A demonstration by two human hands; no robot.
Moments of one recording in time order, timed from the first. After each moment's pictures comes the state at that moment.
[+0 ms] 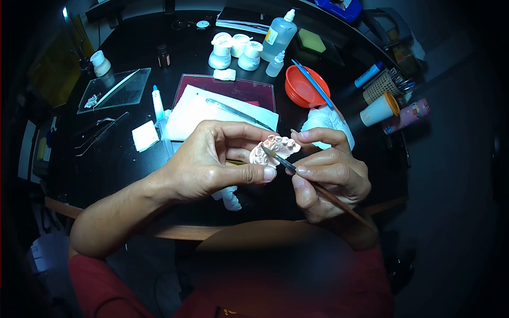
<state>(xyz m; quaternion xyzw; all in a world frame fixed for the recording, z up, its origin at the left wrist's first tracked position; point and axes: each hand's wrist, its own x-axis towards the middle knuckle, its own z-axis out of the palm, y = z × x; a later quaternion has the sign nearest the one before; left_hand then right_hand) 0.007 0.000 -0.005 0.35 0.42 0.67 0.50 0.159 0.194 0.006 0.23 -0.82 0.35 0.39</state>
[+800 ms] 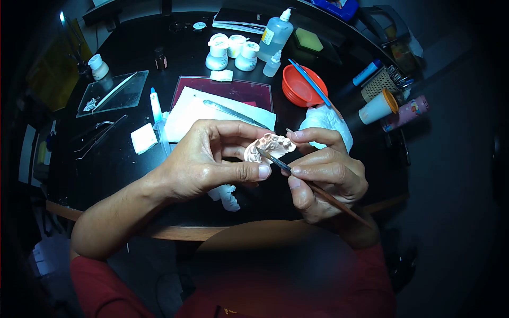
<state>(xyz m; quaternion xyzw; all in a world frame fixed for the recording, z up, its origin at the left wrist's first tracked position) 0.003 -0.002 0.001 0.35 0.43 0.67 0.50 0.159 0.193 0.008 0.24 -0.82 0.35 0.39</state>
